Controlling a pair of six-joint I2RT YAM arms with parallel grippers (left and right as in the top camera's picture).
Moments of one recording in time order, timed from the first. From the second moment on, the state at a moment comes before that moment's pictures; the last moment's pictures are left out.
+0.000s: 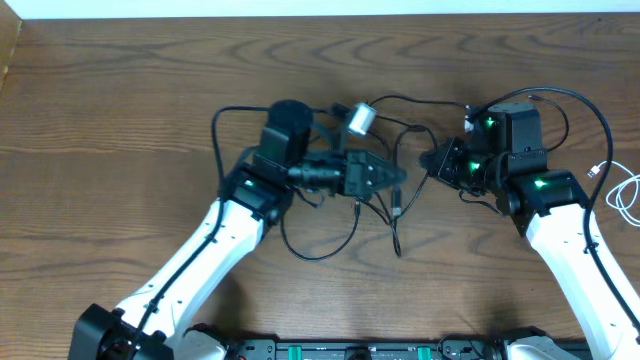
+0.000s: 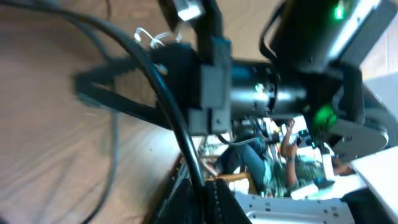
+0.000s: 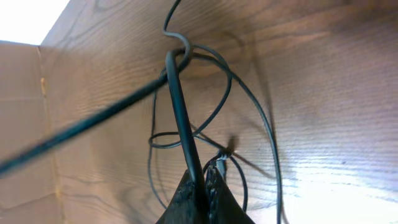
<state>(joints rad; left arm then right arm) -0.48 1.42 0.96 0.04 1.04 -0.80 0.20 1.30 0.97 -0.55 -0.43 0.67</state>
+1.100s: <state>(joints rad) -0.62 1.55 0.96 0.05 0.51 -0.70 0.13 1.16 0.97 -0.52 -0.75 0.47</state>
